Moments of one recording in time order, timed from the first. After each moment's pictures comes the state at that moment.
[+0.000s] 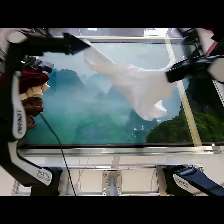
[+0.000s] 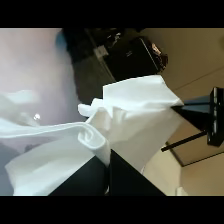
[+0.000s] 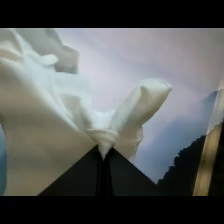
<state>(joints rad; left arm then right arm) 0.02 -1.70 2.08 0.28 -1.42 -1.15 0.23 -1.03 1.56 -1.73 1.26 1.39</state>
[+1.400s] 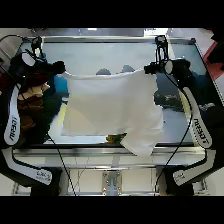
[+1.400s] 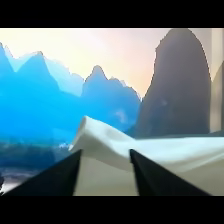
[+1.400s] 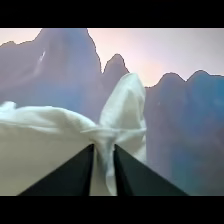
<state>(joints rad) 0.05 -1.68 1.64 1.18 -0.85 -1.49 0.13 -1.69 1.61 -1.61 0.65 1.50</state>
